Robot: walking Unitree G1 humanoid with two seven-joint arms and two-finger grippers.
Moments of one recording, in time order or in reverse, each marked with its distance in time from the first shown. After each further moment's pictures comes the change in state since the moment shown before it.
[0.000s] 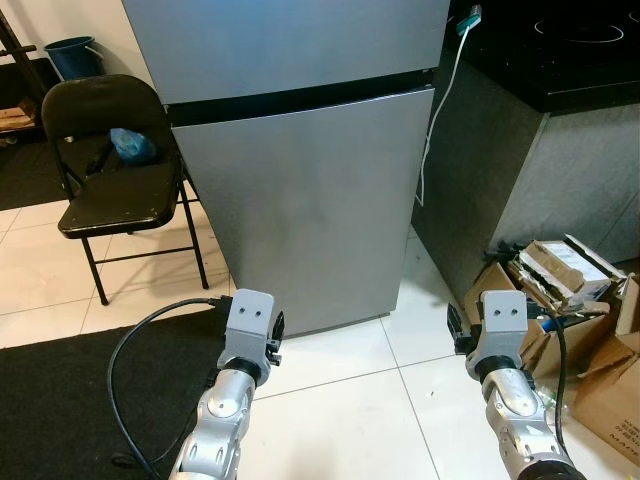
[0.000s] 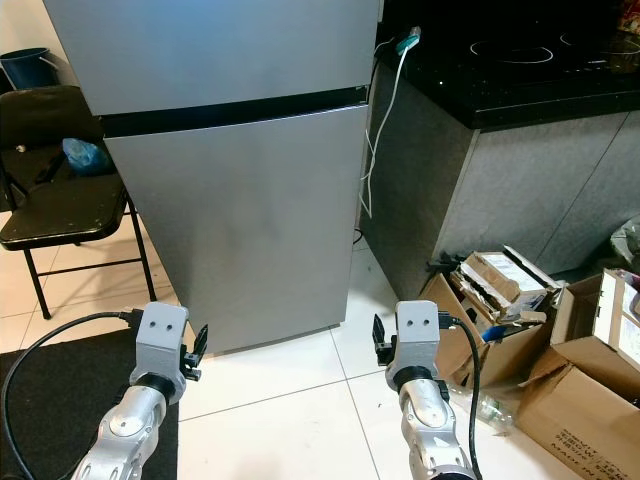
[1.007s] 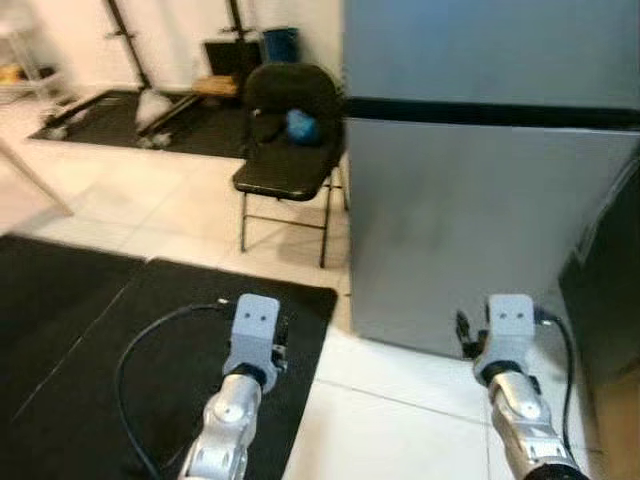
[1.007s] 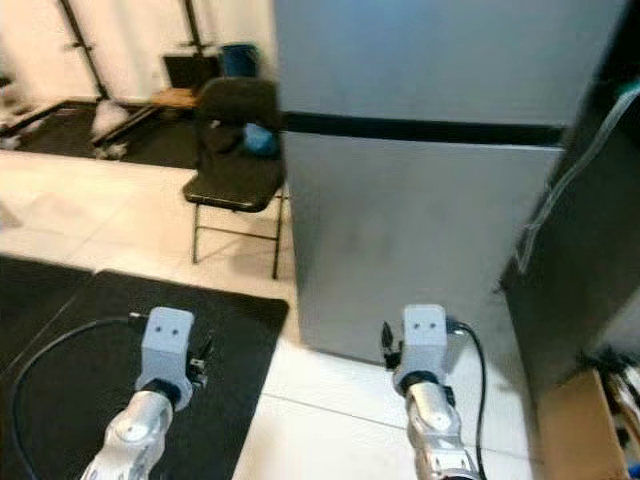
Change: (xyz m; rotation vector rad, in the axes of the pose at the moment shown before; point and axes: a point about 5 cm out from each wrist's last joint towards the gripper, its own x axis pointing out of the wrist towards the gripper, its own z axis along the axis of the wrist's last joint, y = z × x) left arm -0.002 -0.008 -0.006 -0.019 0.029 -0.011; right arm -0.002 -0.005 -0.006 -0.006 0.044 -0.020
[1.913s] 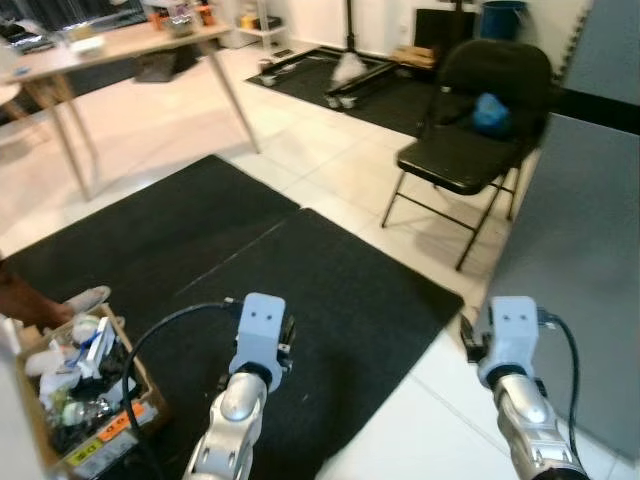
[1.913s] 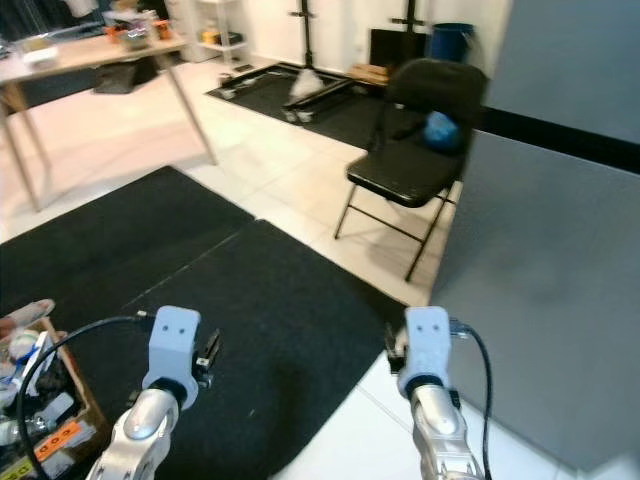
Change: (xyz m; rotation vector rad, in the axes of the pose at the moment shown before) left arm 0.000 -0.001 -0.001 0.004 0.009 0.005; right arm 0.001 -0.004 0.001 -0.008 0.004 -0.008
